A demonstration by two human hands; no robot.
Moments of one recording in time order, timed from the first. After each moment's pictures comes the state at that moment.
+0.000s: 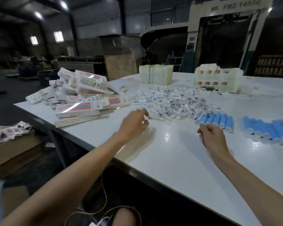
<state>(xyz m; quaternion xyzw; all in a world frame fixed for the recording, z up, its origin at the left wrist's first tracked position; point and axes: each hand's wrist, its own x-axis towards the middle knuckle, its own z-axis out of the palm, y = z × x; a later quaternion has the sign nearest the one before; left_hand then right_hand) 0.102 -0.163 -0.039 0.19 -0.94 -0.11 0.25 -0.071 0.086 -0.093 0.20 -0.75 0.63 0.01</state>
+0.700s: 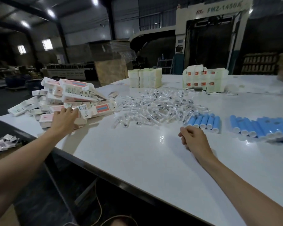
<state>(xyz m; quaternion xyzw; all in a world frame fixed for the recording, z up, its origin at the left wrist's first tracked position) 0.195 -0.340 -0.006 0.40 -0.88 0.23 0.09 -0.065 0.081 -0.088 0.28 -0.73 0.62 -0.02</state>
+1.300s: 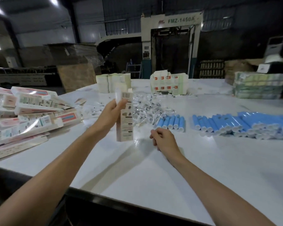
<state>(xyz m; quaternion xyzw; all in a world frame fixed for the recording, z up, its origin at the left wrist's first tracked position) 0.043 -0.116 0.028 0.06 -0.81 -0.52 0.26 -0.052 0.084 -0.077 0.24 -0.74 0.62 -0.02</state>
